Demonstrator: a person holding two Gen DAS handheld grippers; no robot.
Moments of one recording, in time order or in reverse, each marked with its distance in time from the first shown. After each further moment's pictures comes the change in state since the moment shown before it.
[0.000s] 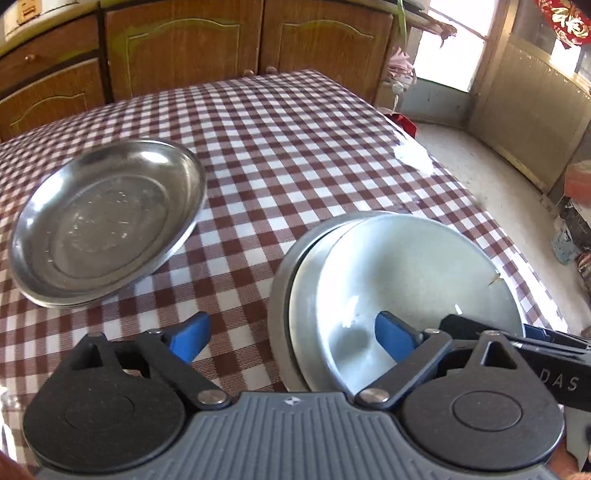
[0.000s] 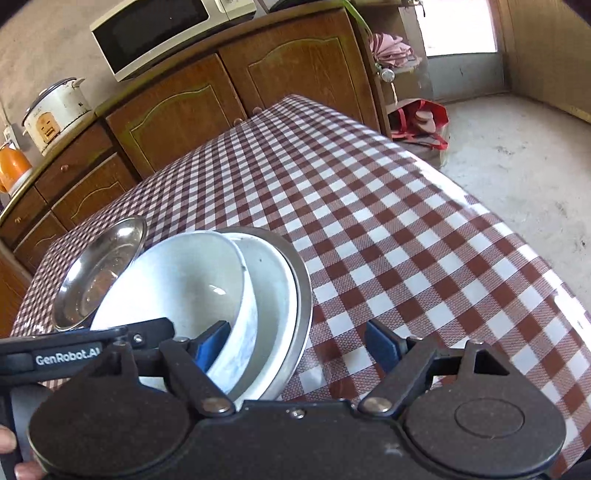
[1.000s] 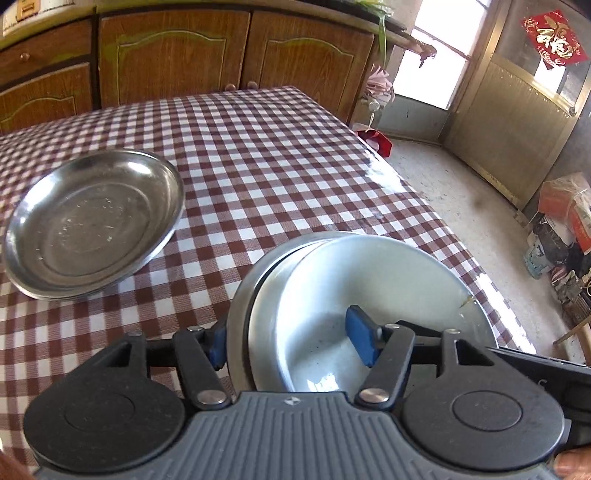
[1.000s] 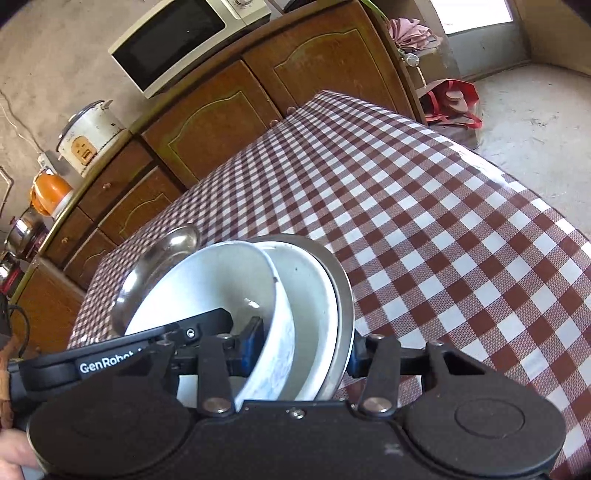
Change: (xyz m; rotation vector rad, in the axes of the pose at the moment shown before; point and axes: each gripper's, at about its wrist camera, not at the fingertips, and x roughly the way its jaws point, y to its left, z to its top) left arm -0.034 -0.008 -0.003 -0.037 -0.046 -0.089; right arm -0.019 0.004 0.000 0.077 0.021 0.173
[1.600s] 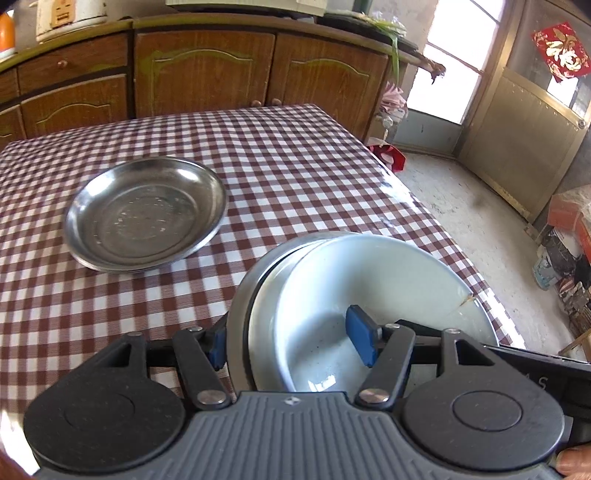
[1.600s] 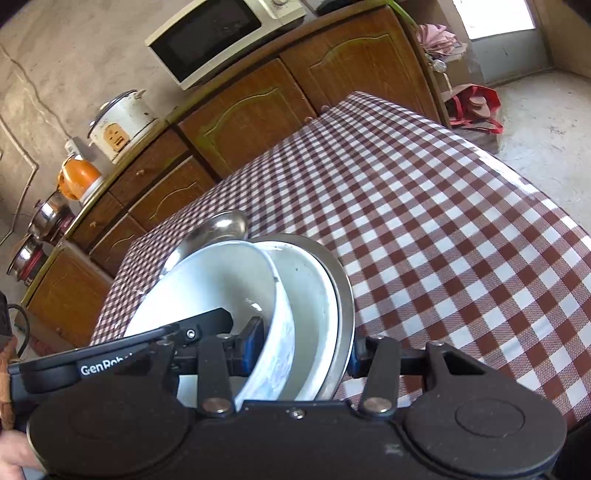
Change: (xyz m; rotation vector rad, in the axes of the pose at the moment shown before) left arm -0.061 0.007 -0.018 -0.035 -0.040 0.062; right arm -0.035 0.036 -0.017 -0.051 0.015 0.061
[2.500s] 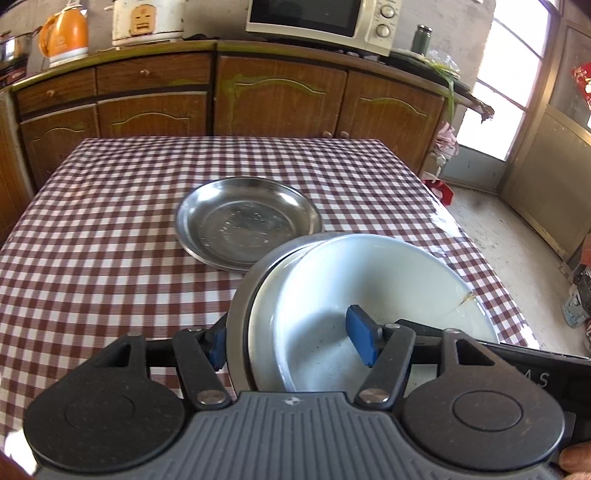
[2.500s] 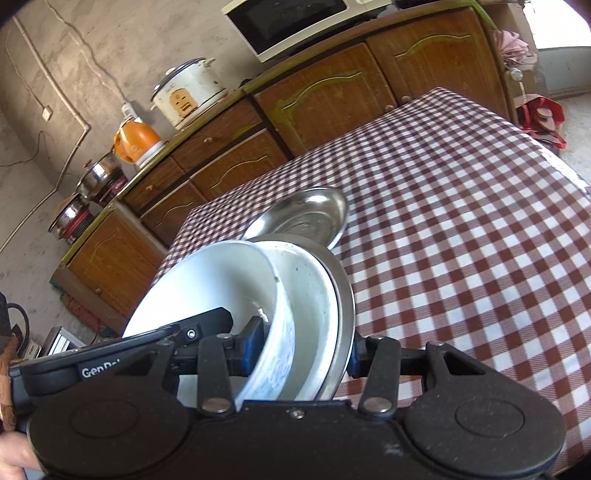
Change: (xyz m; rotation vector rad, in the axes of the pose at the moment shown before) left arm -0.064 0.050 -0.010 -0.096 -0.078 0.141; right arm 0.010 0.080 -0.010 -0.117 0.060 0.138
